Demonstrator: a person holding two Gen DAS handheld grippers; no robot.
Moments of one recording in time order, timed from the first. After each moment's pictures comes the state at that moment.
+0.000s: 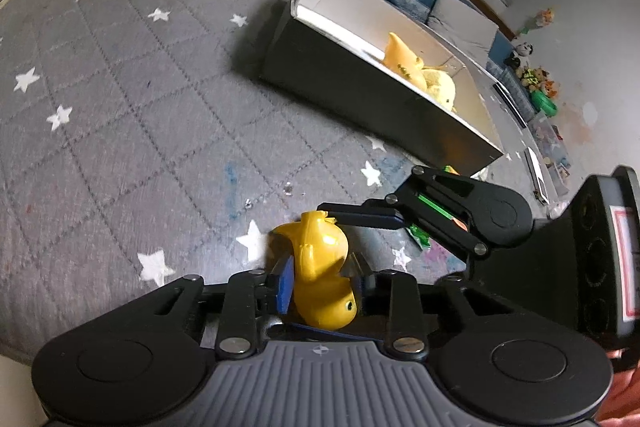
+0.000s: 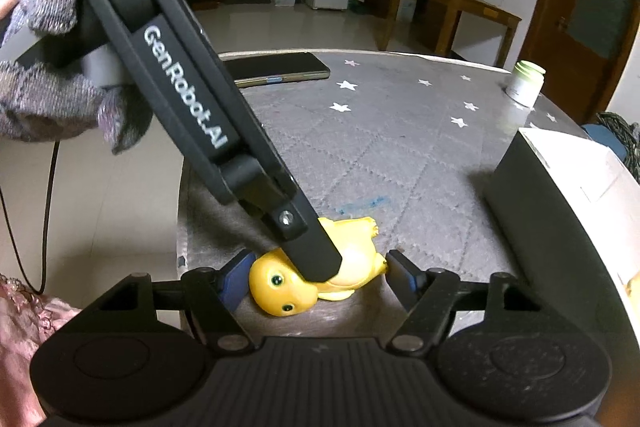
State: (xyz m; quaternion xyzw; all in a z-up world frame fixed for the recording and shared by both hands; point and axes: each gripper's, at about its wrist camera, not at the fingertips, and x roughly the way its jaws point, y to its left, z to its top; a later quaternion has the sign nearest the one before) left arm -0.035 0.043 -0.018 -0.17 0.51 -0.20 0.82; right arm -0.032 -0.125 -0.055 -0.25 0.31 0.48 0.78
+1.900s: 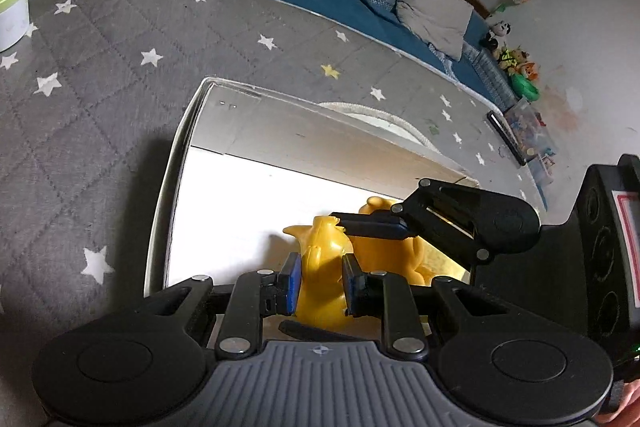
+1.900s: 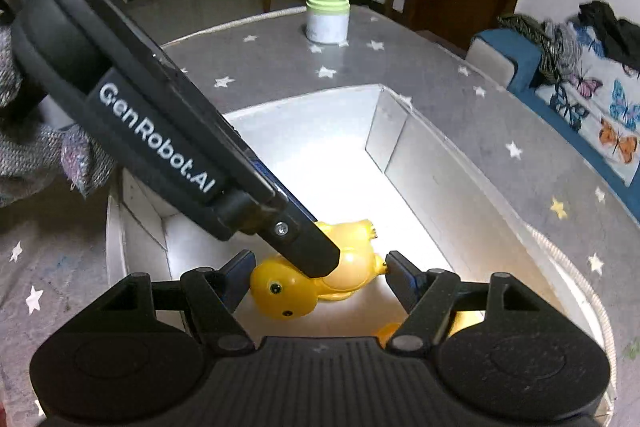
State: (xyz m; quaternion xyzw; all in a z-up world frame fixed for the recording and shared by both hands) left arm 0.213 -0.042 -0.005 -0.13 0.53 -0.27 0.79; right arm 0.180 -0.194 -0.031 -0.20 0.41 0.35 0.82
